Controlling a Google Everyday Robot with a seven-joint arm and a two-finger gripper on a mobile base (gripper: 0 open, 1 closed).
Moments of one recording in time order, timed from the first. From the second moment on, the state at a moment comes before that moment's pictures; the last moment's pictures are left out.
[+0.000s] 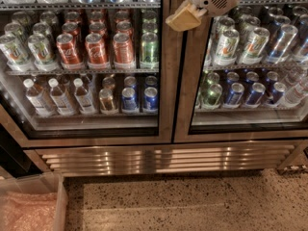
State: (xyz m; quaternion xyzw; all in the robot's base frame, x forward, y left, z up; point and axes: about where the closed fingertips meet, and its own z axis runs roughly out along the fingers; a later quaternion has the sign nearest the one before) arm 0.589 -0.043 1.016 -0.63 0.67 0.13 0.37
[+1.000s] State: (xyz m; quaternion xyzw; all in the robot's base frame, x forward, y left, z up) arm 0.600 -0.057 1.018 -0.63 0.67 0.13 0.37
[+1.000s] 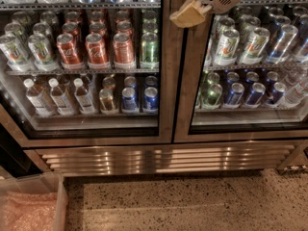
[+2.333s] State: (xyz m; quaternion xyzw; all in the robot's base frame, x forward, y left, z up) arm 0.600 -0.057 1.018 -0.63 0.67 0.14 0.37
